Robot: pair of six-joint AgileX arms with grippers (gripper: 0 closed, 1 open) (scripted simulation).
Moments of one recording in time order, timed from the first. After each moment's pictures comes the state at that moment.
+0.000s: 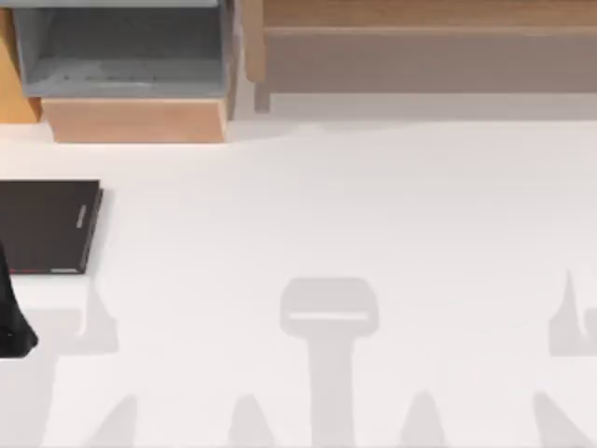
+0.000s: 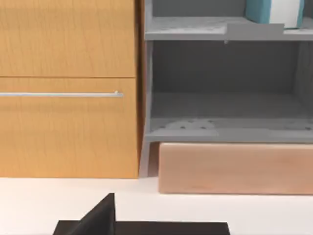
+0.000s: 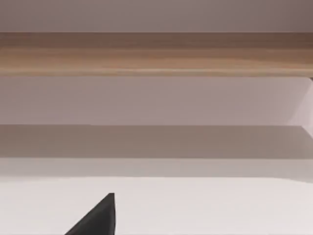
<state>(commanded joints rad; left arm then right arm) 0.00 0.00 0.00 0.00 0.00 0.00 0.00 0.00 0.00 0.00 0.00 0.00</state>
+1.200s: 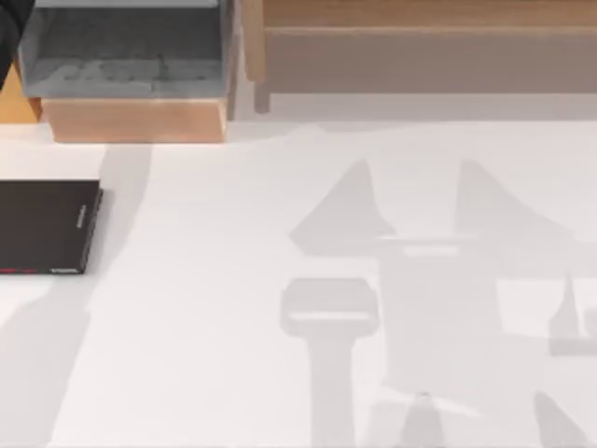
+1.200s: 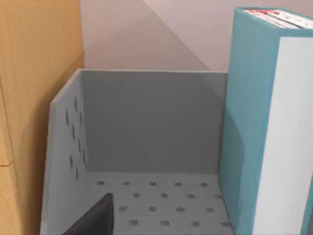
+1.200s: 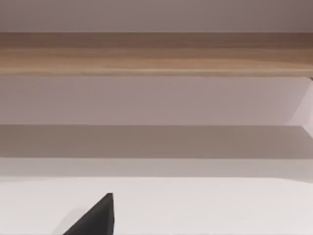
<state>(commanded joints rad) -0.21 1.46 0.97 0.49 -0.18 0.00 0.00 0.00 0.00 0.00 0.00 0.00</state>
